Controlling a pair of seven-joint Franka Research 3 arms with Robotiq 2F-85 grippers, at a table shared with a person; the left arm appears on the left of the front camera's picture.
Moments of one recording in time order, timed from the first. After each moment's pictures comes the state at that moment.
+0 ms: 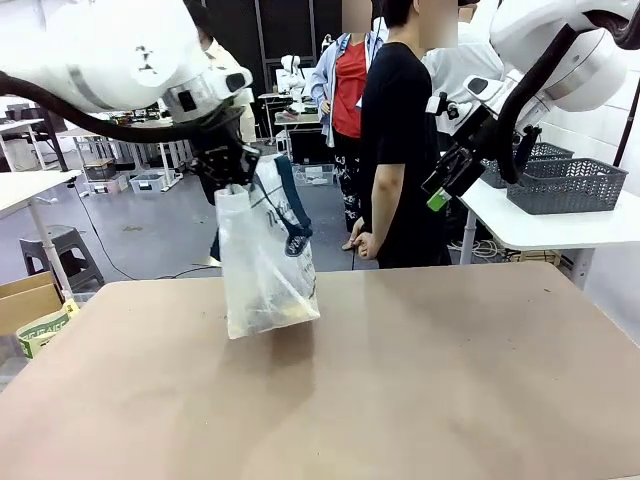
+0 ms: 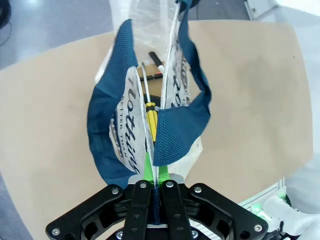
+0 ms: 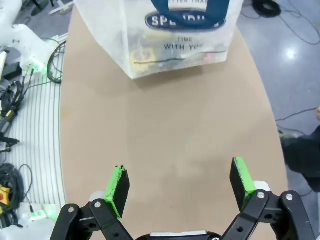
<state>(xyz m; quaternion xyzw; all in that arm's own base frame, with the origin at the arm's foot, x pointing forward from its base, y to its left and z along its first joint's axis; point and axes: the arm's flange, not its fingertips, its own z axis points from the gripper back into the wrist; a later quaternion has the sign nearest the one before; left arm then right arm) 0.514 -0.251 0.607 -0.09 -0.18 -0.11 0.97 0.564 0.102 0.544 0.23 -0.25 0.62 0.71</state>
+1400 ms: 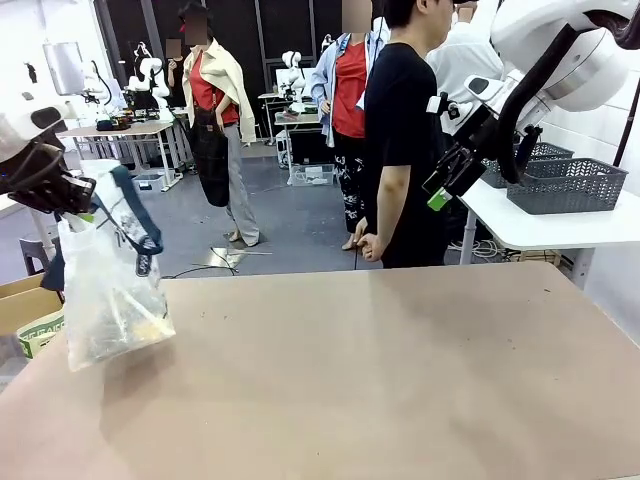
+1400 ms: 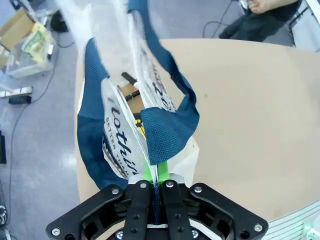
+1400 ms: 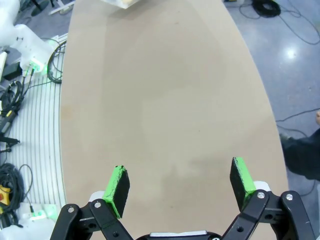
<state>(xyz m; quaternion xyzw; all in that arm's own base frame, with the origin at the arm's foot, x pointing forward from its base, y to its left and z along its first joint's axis) 0.404 -0.037 0.589 0.01 -0.30 -0.04 0.95 0.564 0.101 0.544 0.23 -0.25 0.62 0.71</state>
